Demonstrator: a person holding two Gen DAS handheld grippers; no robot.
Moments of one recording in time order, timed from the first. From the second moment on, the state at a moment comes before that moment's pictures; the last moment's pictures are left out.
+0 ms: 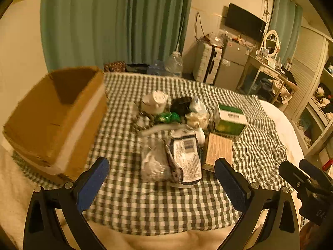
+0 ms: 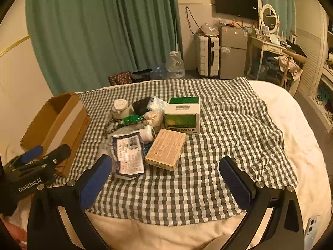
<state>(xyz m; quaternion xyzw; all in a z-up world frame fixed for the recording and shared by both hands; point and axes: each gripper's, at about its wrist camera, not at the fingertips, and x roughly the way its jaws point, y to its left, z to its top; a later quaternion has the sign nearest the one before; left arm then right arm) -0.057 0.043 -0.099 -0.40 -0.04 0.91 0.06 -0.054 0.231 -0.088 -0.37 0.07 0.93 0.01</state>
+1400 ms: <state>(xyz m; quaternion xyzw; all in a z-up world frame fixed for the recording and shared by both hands) -0.159 0.113 -0.208 -0.43 0.02 0.89 0.13 -0.111 0.286 -0.209 -0.43 0.13 0.89 0.07</state>
